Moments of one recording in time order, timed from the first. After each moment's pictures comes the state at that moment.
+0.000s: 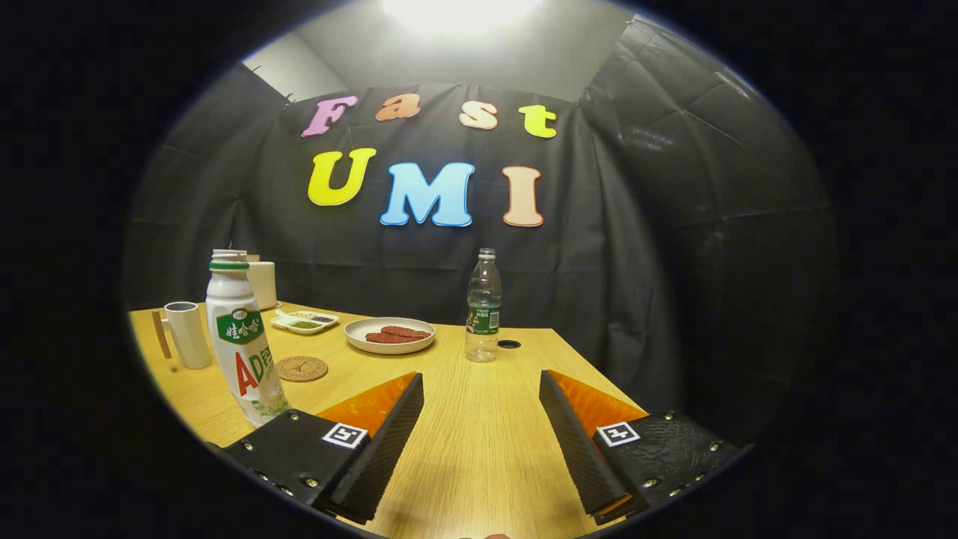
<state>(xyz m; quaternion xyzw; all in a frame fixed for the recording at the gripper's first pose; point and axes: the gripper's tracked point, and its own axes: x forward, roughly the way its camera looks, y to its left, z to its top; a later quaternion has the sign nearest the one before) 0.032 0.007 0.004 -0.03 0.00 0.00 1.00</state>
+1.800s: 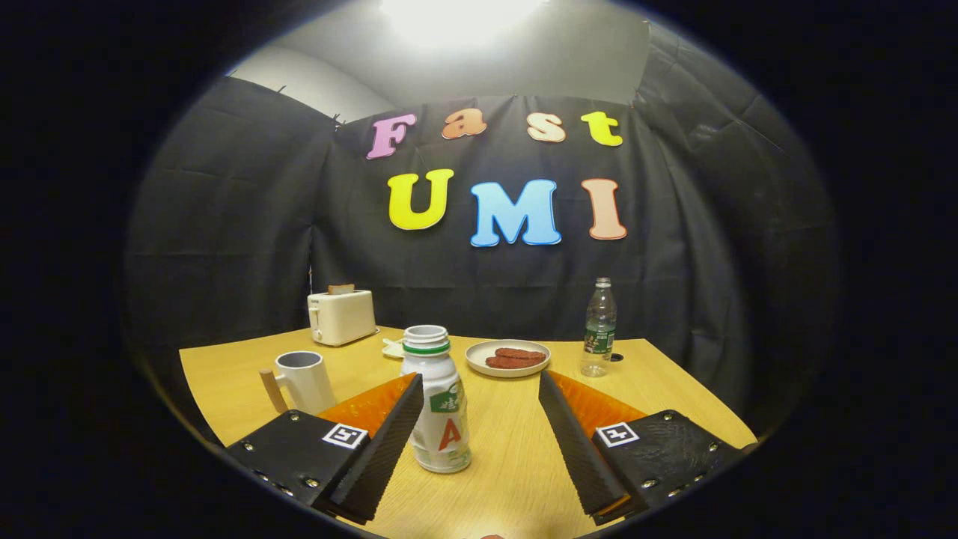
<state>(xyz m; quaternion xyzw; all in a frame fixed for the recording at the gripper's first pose) -0.035 0.166 0.058 -0.01 -0.01 0.14 0.99</state>
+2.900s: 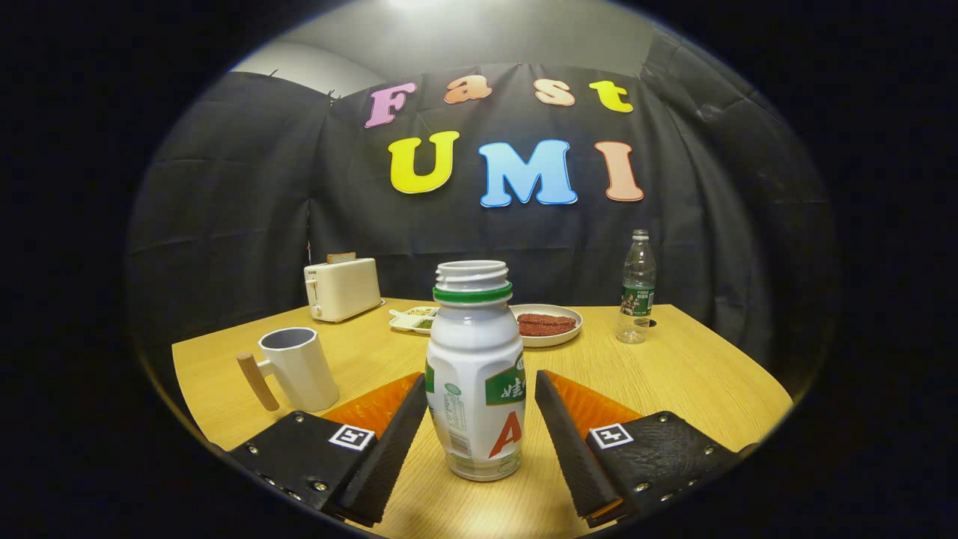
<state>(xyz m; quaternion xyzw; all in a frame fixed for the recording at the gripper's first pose) 0.012 0.215 0.007 0.00 0.06 0.14 0.99</state>
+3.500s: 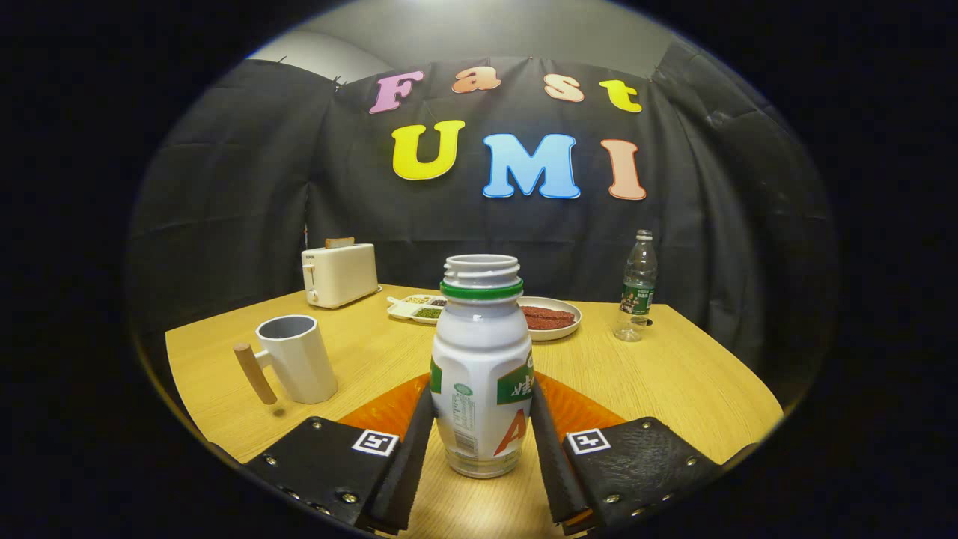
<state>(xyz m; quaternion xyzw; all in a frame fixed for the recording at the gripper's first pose) 0.009 0.223 0.005 -0.03 0.07 0.12 0.99</state>
